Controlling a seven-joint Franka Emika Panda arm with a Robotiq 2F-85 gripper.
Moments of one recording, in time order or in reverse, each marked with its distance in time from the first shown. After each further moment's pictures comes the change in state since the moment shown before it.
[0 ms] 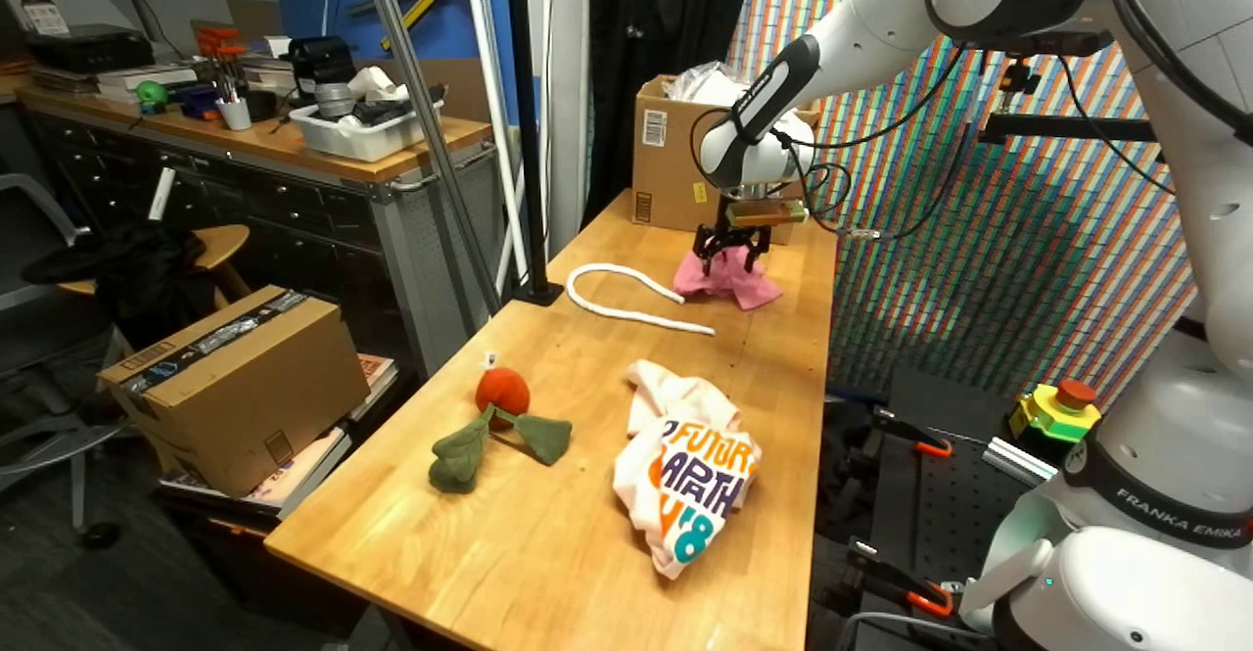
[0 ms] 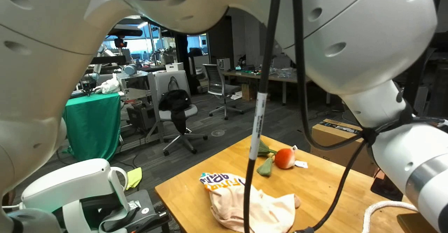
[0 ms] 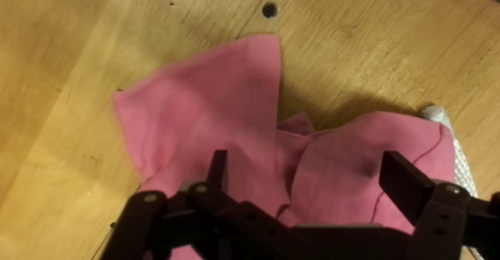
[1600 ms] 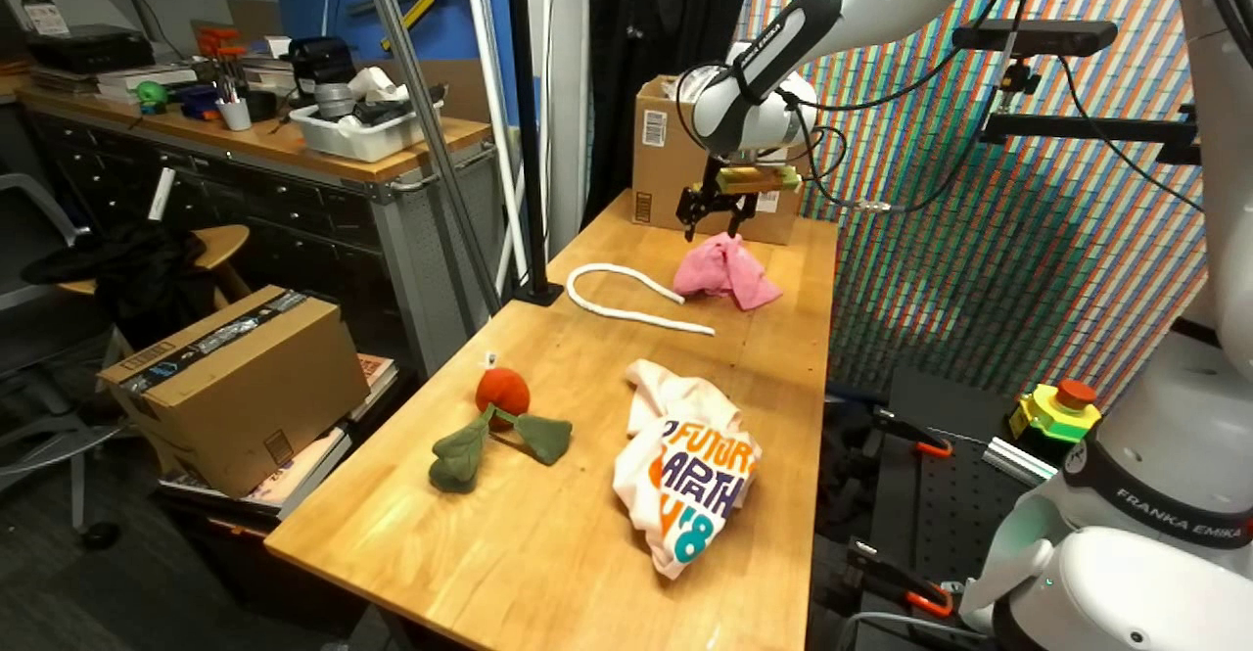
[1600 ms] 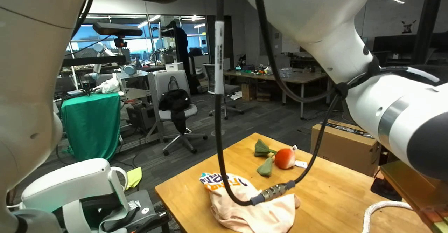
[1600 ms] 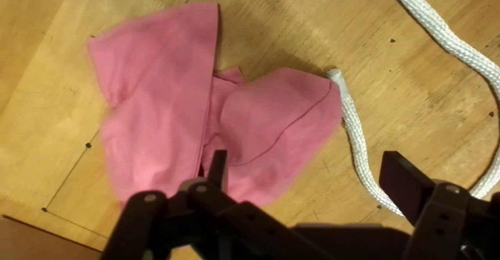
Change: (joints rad) arm 0.073 -0.172 -0.006 -0.099 -0.028 0.059 0.000
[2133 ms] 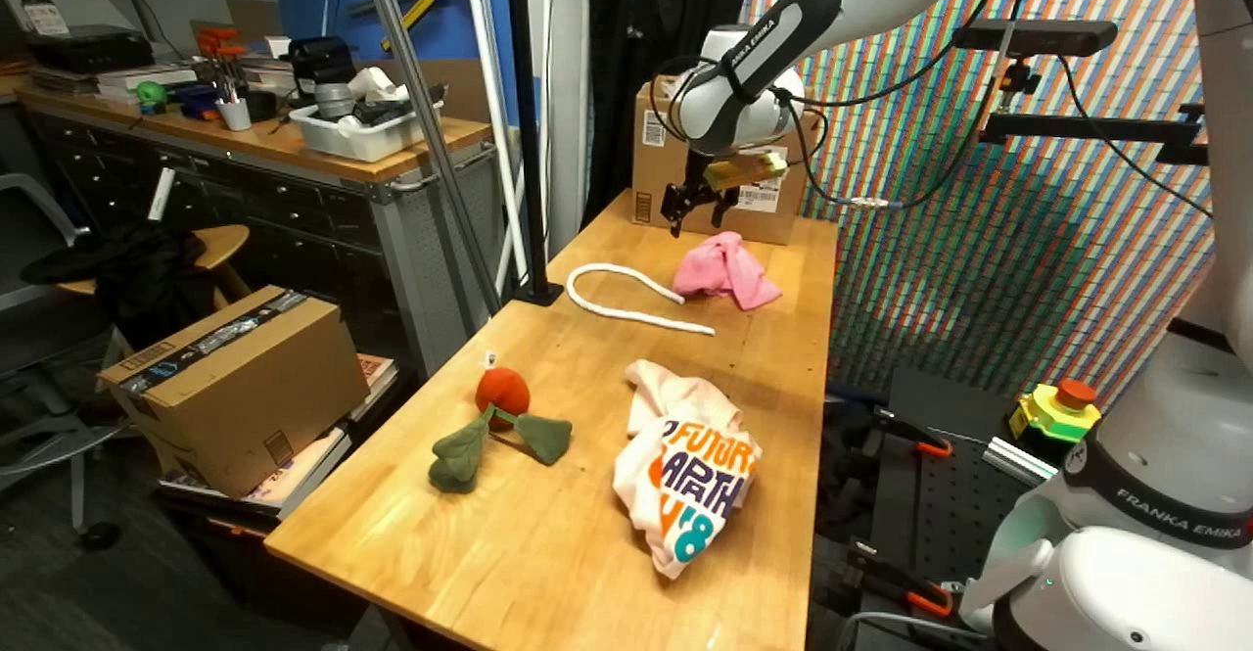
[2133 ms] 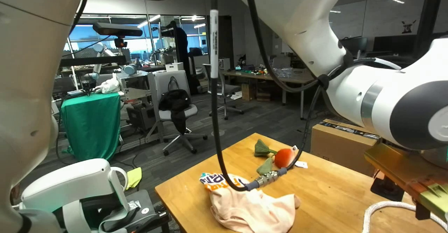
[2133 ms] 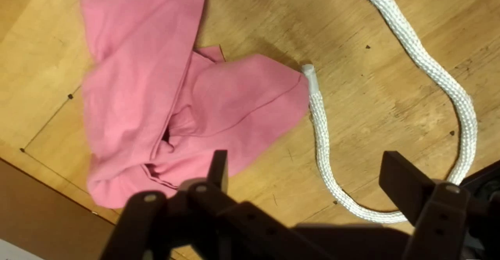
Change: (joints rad) arm 0.078 -0.034 -0.017 -0.005 -0.115 0.004 0.000
